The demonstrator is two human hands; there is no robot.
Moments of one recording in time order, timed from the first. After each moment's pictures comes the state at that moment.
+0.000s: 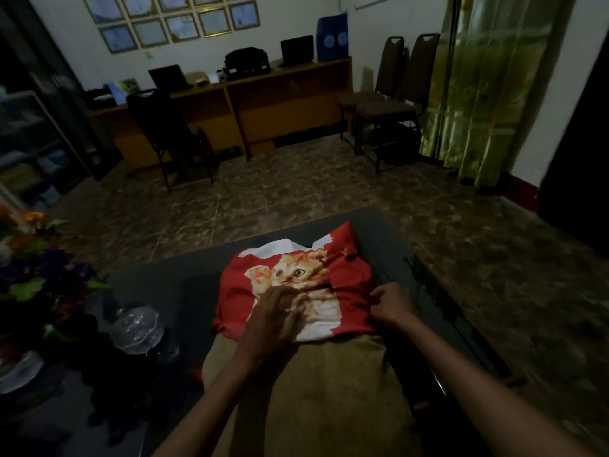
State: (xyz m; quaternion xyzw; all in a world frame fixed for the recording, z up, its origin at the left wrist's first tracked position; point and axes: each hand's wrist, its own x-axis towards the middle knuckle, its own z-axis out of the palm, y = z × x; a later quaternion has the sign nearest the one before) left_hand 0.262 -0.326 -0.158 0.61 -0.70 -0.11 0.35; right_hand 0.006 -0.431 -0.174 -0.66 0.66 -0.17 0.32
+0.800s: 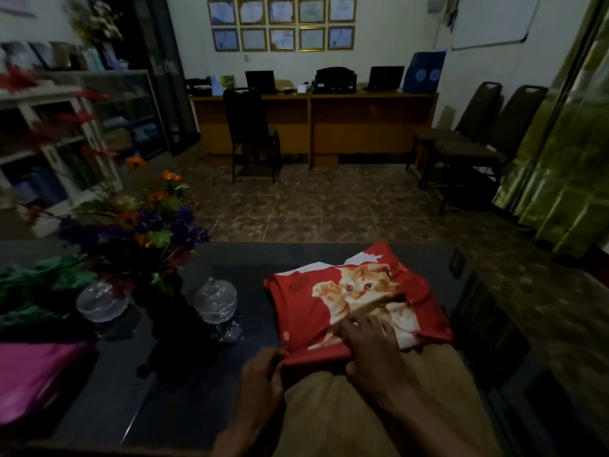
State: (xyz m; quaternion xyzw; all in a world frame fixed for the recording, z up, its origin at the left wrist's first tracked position) left_hand 0.361 -0.193 -0.208 0.73 -0.49 -0.09 0.46; right_hand 0.171 -0.320 -0.157 -0.89 0.40 -0.18 0.09
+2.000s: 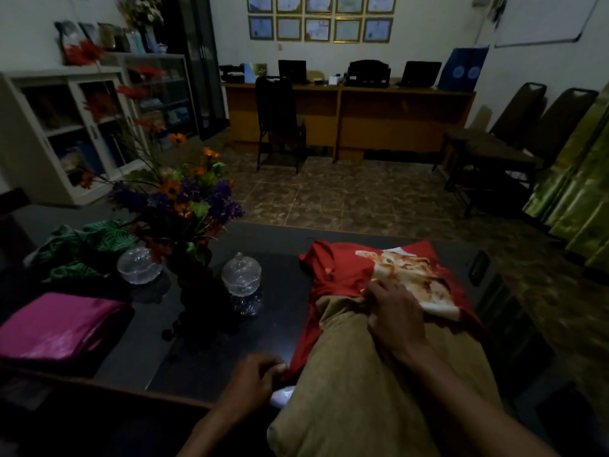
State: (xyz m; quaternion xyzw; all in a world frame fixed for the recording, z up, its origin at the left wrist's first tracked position) left_hand 0.379 -0.135 -0.203 0.76 -0.47 -0.22 0.39; right_hand 0.182 -0.334 -0.125 -0.88 0.42 -0.22 0.05
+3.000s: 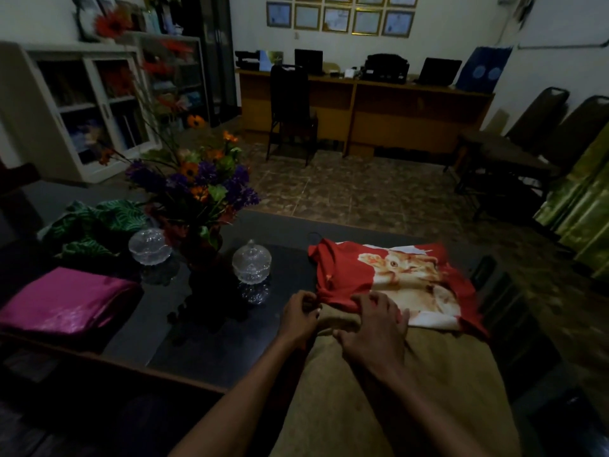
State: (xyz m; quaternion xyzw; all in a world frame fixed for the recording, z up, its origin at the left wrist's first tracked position) left_hand 0.387 -0.255 -0.226 0.75 -0.38 -0.22 0.50; right_hand 0.214 -0.286 -0.155 -0.85 0.49 -0.15 0.10
